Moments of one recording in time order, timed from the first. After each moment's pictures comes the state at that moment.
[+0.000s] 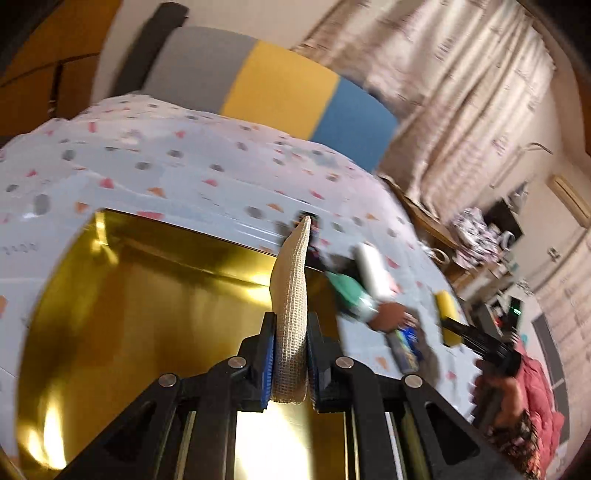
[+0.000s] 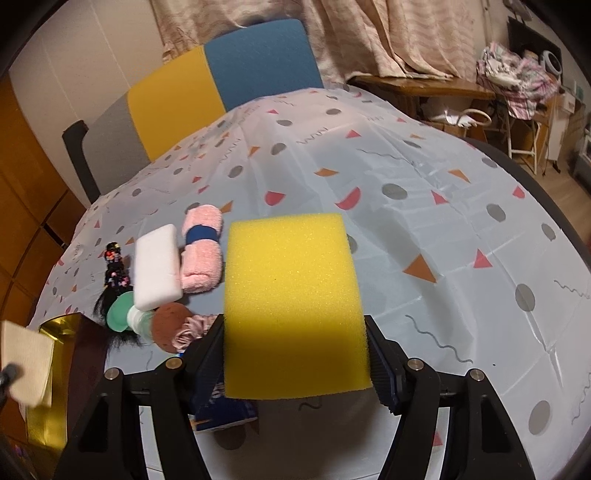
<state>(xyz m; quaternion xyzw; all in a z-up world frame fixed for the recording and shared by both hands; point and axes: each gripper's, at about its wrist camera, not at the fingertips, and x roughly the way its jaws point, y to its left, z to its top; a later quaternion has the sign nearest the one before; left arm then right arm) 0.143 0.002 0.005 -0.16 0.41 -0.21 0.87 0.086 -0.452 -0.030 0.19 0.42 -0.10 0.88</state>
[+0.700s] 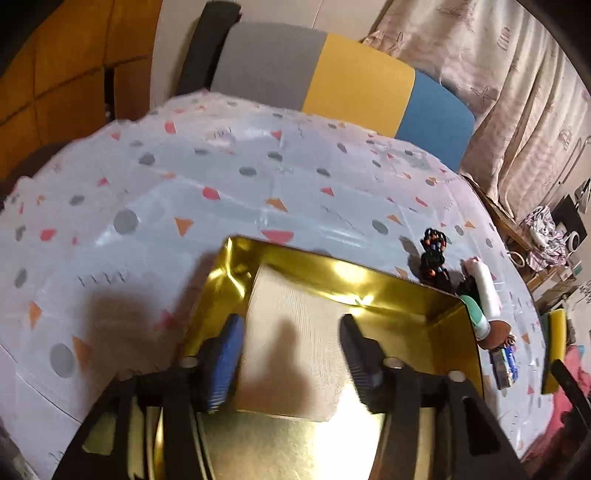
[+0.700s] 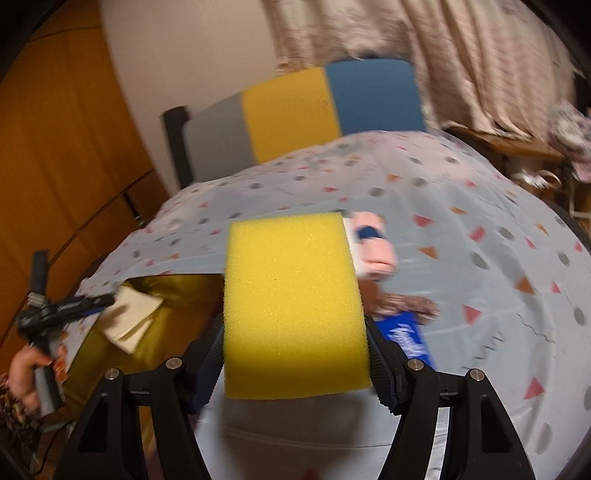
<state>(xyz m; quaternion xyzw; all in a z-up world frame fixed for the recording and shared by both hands) 0.197 0.075 -0.021 -0.09 0.44 -0.09 0.89 0.055 -0.293 0.016 0.13 0.35 0.04 0.93</state>
